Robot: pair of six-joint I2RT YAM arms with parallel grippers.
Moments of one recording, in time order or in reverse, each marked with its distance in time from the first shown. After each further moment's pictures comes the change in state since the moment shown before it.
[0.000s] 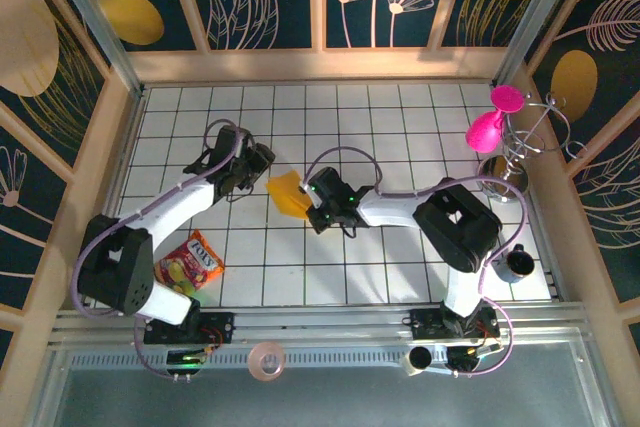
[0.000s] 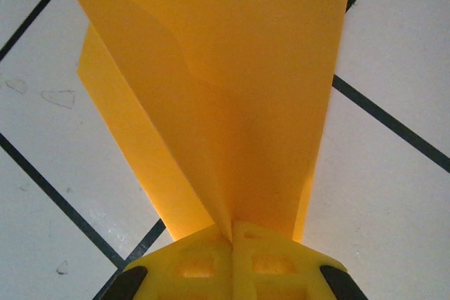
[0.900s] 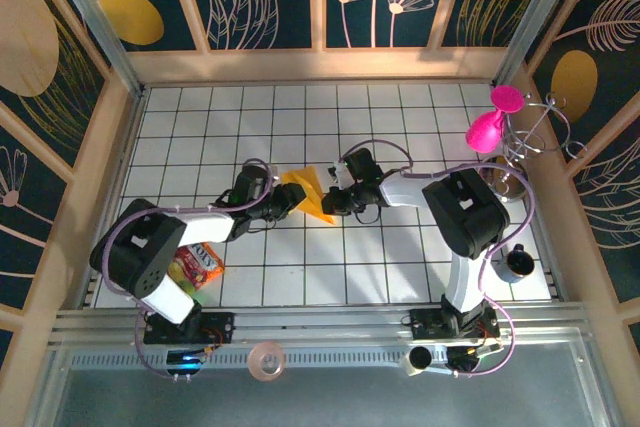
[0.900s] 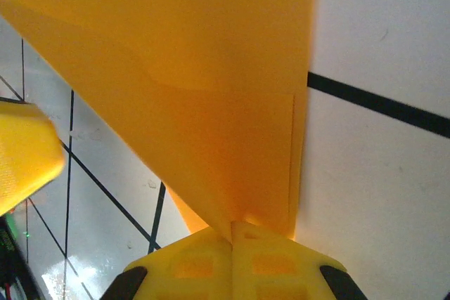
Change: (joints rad) left arm -0.150 0.148 -0.329 0.647 0.344 -0.042; right arm -0.245 0.029 -0.027 0.016 -0.492 0.327
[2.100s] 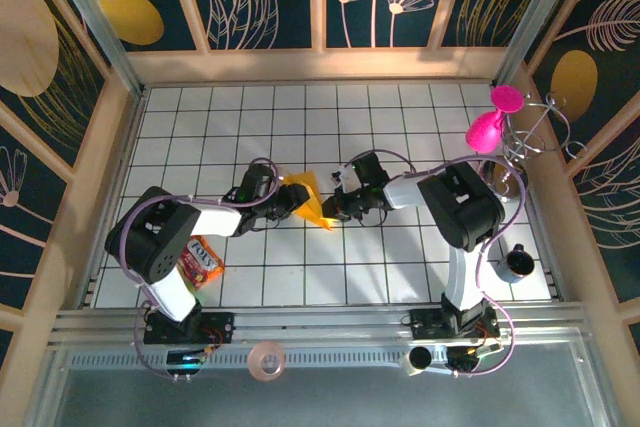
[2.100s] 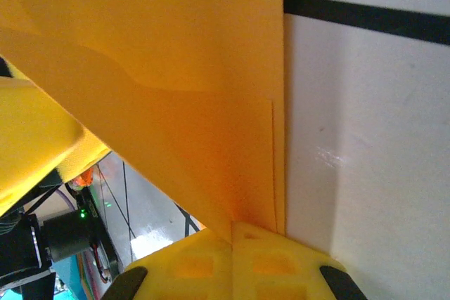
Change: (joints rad) left arm -0.002 0.106 0.051 0.004 0.000 0.058; right arm -0.052 0.058 -0.064 0.153 -0.242 0.115
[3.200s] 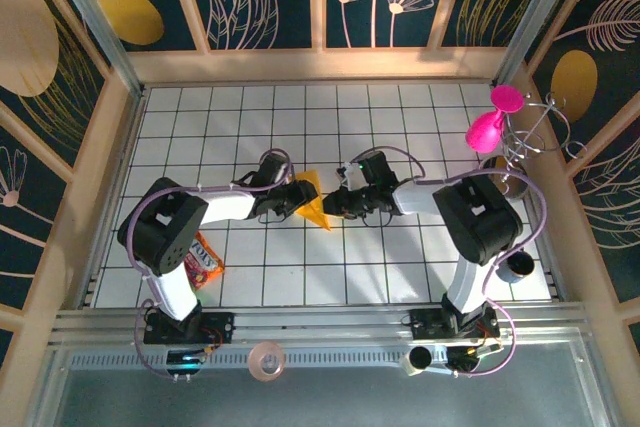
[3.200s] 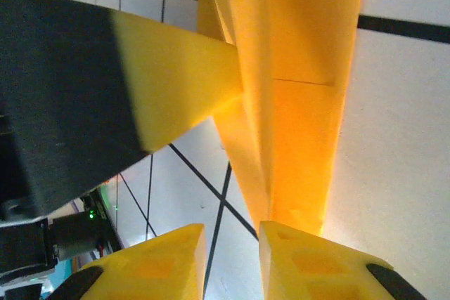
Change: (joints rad) left arm -0.039 0.077 0.222 -0.374 -0.110 0.055; right arm -0.004 -0.146 -0.084 0.053 0.051 0.007
